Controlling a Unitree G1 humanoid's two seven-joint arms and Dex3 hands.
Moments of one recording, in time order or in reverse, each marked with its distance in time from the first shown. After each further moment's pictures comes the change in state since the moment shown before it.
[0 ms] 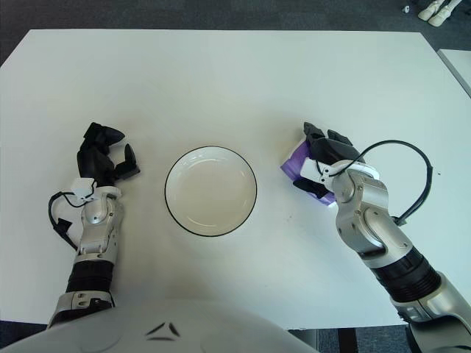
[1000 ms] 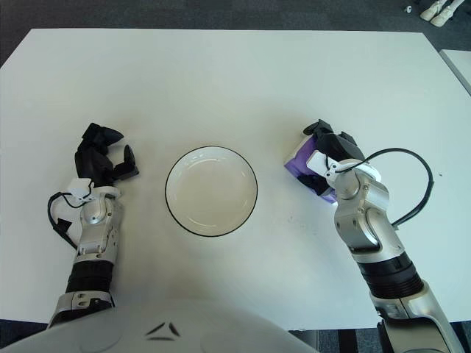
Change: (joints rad) left arm 0.002 -0.003 0.006 -0.004 -0.029 -0.001 -0.005; right arm 0.010 0.160 -0.168 0.055 0.014 -0.054 -0.014
